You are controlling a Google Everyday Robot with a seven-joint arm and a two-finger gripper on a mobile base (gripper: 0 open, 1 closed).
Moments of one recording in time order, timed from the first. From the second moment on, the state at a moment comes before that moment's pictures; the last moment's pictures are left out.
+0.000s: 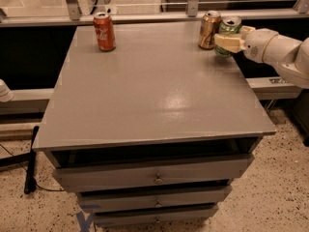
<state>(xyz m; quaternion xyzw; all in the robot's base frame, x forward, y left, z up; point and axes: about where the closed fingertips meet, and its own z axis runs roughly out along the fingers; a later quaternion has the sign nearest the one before) 0.767 -0.260 0.913 -0.27 0.68 0.18 0.66</state>
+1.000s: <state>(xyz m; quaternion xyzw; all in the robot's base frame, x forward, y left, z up) 0.802 -0.251 0.899 -0.24 0.68 0.21 0.66</state>
